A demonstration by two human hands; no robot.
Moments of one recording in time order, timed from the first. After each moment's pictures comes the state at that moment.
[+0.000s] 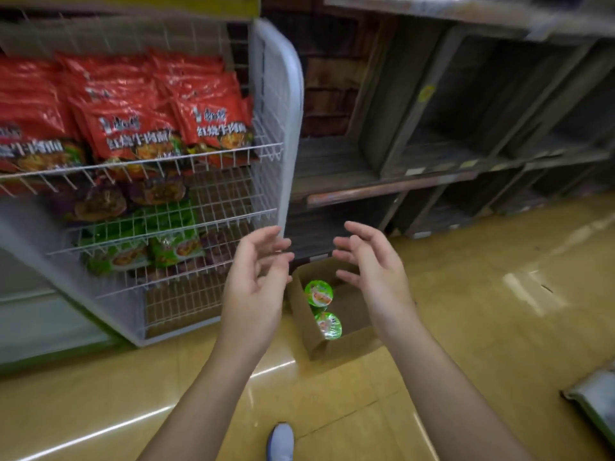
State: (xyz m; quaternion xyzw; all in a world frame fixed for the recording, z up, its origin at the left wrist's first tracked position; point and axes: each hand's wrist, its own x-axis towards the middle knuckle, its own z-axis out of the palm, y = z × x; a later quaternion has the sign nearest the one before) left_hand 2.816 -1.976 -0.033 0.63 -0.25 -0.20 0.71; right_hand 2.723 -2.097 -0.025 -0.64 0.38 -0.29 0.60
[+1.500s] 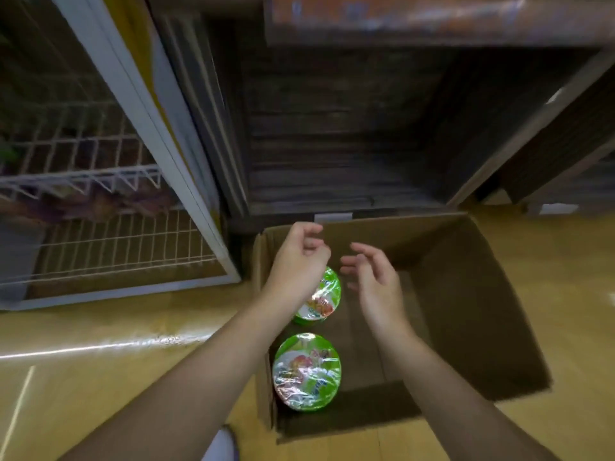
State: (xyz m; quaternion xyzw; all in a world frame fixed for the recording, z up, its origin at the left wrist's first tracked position) left_hand 2.875 -2.387 -0.582 0.77 -0.10 -0.32 0.55; right_hand 2.785 -2.476 -0.631 -0.66 0.39 -0.17 0.62
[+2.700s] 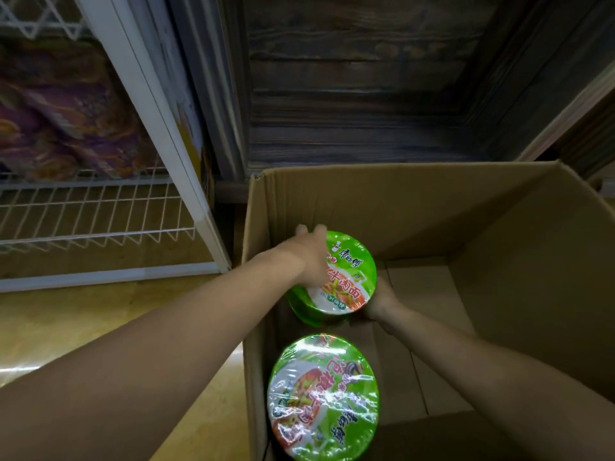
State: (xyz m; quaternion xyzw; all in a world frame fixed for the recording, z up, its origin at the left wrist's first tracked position) left_hand 2.923 -2.406 -0.770 0.87 -0.34 -0.36 0.07; right_hand 2.813 -2.522 -0.880 -0.71 0.47 0.13 0.52
